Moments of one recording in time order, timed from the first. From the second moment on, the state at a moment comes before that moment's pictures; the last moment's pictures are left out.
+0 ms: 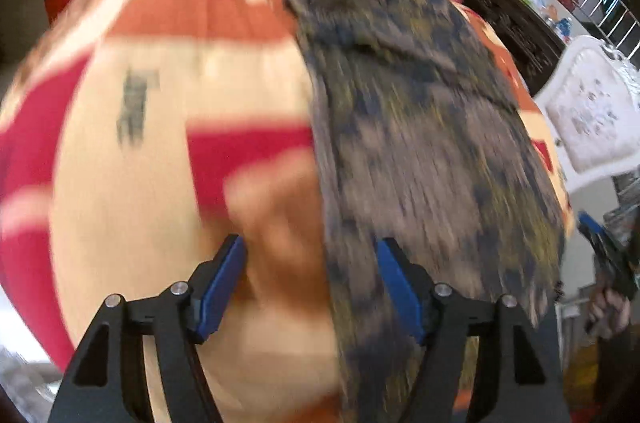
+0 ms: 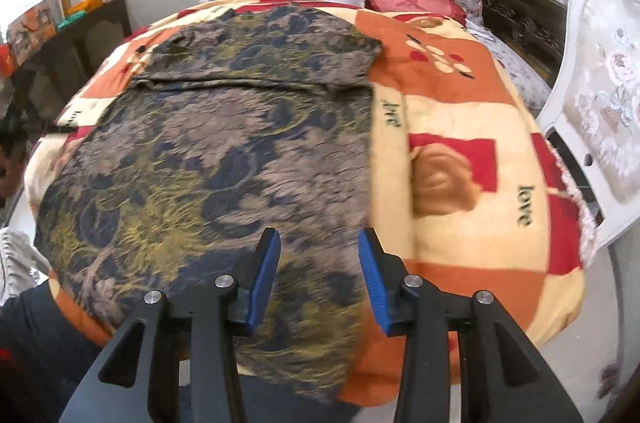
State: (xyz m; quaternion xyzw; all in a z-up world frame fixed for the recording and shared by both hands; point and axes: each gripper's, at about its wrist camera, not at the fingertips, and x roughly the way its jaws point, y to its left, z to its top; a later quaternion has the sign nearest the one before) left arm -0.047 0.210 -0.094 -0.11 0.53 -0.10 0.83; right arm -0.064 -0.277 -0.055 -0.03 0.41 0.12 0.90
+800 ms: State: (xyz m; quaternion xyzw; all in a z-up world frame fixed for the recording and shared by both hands) left arm -0.126 0.213 -0.111 -0.24 0.53 -0.24 0.78; right arm -0.112 -0.287 -0.064 -0.01 0.42 0.09 0.90
